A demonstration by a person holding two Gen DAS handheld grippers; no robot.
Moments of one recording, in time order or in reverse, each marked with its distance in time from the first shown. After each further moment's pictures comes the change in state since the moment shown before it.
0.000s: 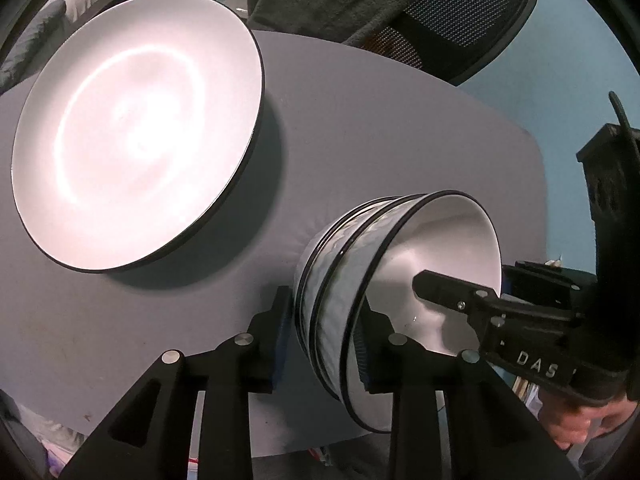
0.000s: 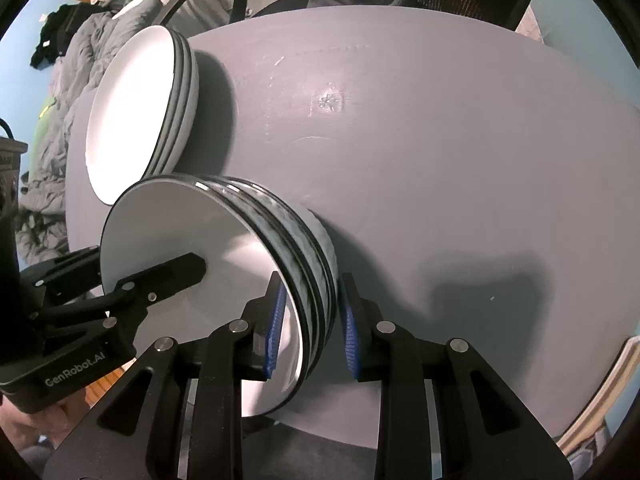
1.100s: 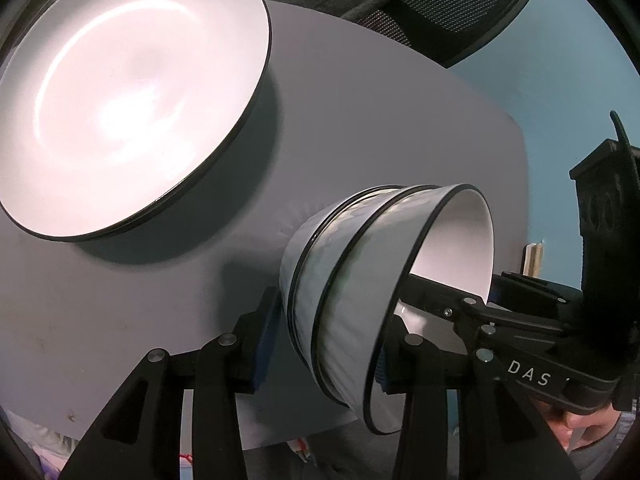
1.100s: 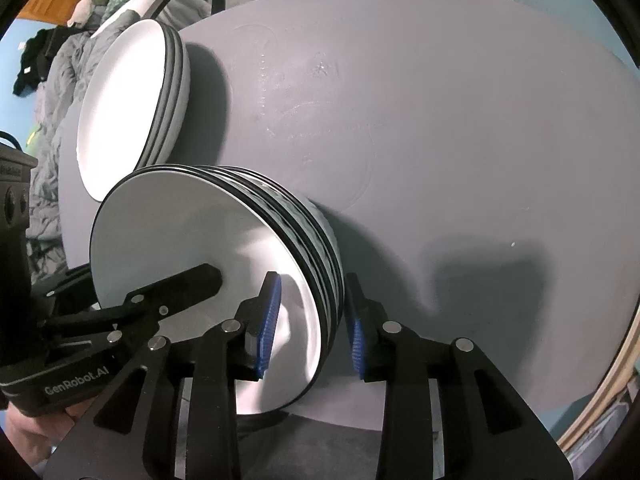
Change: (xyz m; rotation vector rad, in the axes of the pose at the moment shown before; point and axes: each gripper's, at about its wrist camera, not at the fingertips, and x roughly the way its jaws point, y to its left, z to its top) left arm 0.013 0.013 -0.012 0.008 0.067 -0.107; right arm 0.009 0.011 -0.017 0.111 -0.006 -0.005
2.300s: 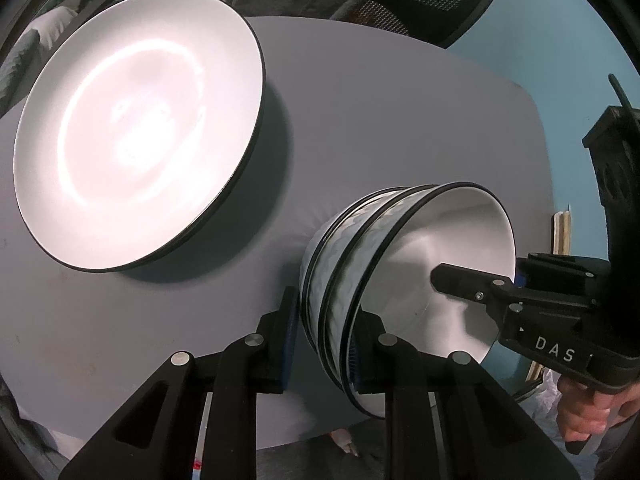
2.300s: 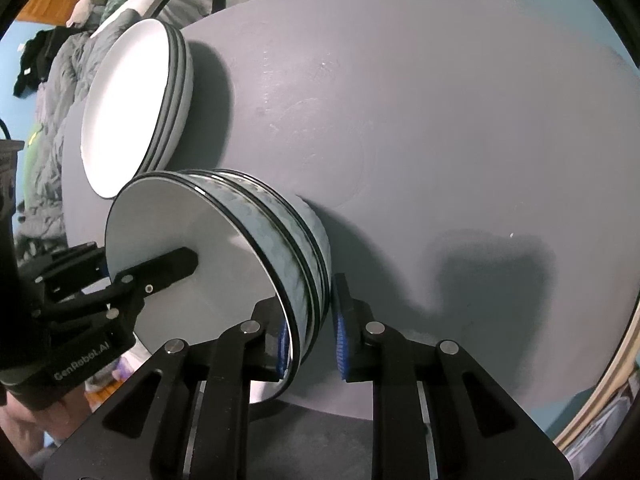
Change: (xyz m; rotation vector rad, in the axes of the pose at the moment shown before) left arm -0.005 -0.014 0.010 0.127 0.026 0.144; right arm 0.002 0.007 0.004 0.011 0.024 0.010
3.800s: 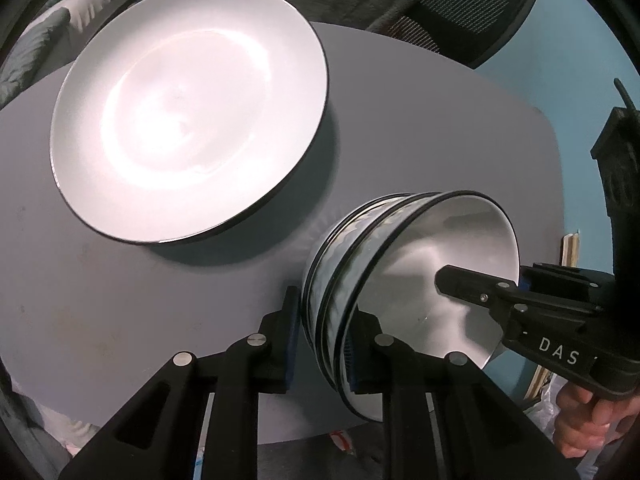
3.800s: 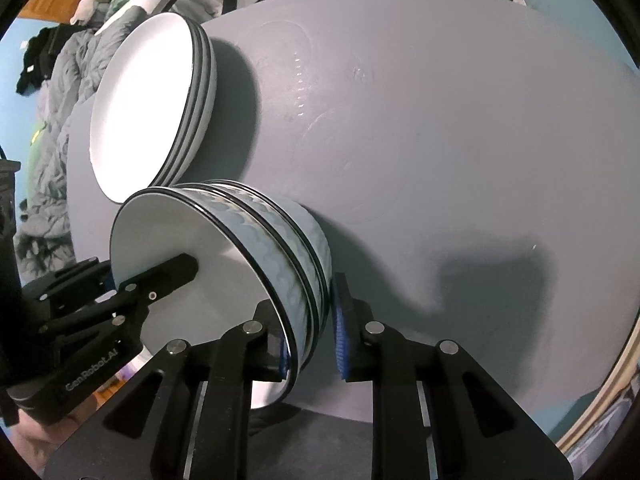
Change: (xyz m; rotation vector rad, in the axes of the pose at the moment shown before) left arm -0.008 0.019 -0.012 -0.087 -0.030 0.040; right arm 0.004 0.012 0.012 -0.008 0.002 0.010
